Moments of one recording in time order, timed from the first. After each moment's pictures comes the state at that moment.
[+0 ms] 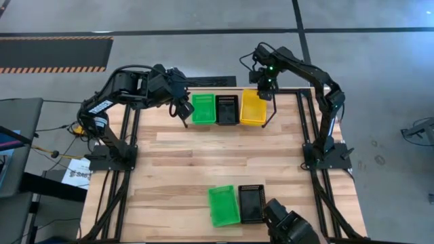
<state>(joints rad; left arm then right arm) 0.07 1.69 2.35 -1.57 -0.59 -0.32 -0.89 1.92 1.71 -1.24 -0.26 -0.78</state>
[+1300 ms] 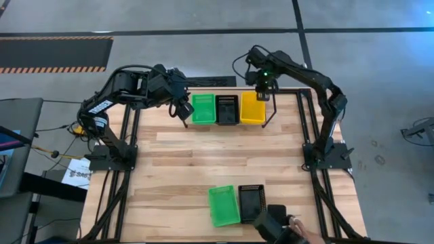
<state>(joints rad) 0.07 1.69 2.35 -1.57 -0.59 -0.30 -0.77 1.85 1.71 -1.16 0.10 -0.74</state>
